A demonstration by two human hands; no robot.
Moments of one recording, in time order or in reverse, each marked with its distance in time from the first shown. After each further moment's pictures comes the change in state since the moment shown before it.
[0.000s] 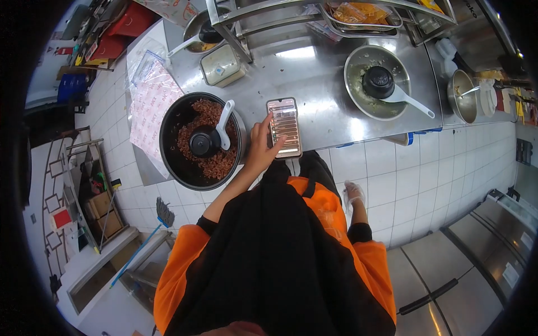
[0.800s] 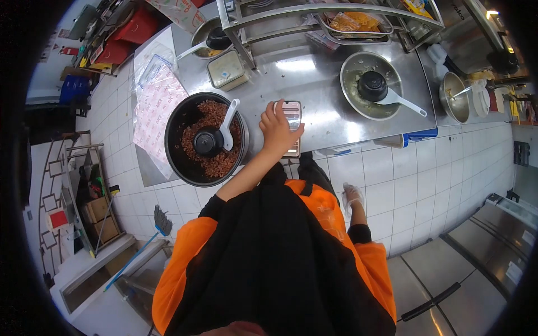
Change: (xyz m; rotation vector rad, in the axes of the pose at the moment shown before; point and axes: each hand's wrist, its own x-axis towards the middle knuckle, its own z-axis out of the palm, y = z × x) left_hand 0.041 0.030 0.038 0.375 0.132 -0.048; right_hand 0.003 -0.001 -0.005 -0.012 0.117 -0.108
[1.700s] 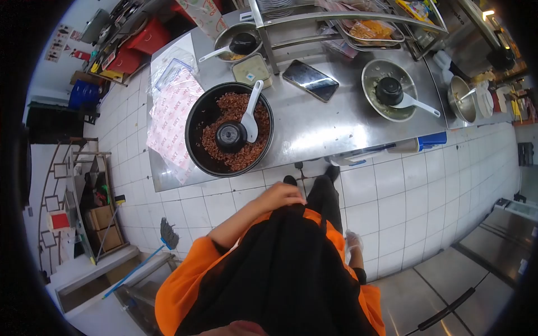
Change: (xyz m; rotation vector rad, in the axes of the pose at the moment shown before) left_hand -0.126 -0.077 -0.078 -0.740 -0.843 0.266; right_hand -0.115 0.104 0.176 -0.665 -0.178 -0.161
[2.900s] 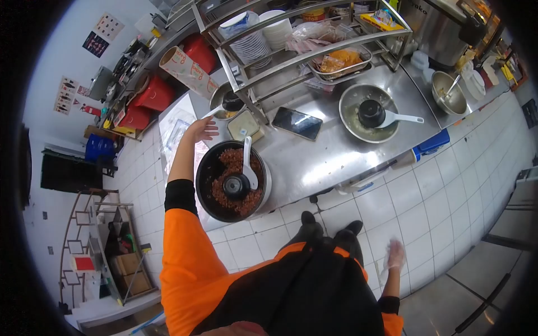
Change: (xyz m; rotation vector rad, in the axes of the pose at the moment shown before) left_hand 0.102 -0.027 -0.417 -0.243 0.542 -0.828; right_hand -0.072 0.034 -0.152 1.462 0.731 0.511
